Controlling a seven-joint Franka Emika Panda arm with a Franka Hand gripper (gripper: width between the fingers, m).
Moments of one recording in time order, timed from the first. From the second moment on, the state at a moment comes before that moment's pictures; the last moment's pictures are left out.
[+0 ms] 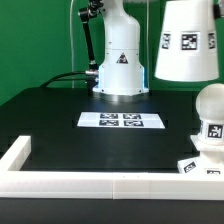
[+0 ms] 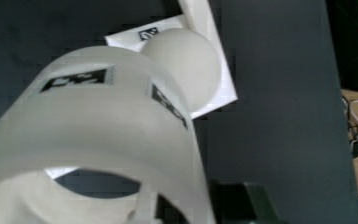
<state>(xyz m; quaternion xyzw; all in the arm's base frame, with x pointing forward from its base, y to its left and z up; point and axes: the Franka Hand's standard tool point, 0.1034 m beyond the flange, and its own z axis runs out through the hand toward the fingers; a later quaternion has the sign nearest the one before) 0.626 0.076 0.240 -0.98 0.17 0.03 0.11</state>
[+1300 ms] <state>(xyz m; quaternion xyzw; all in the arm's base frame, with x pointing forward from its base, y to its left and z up) 0.621 0.113 0.170 -0.97 0.20 0.03 0.10</state>
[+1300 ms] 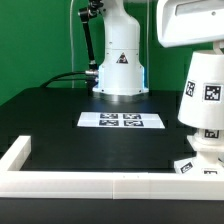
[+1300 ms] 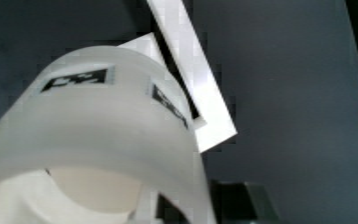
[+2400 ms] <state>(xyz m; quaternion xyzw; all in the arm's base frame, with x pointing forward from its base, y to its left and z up) 0.625 0.101 0.200 -0.98 0.15 0.11 0.04</state>
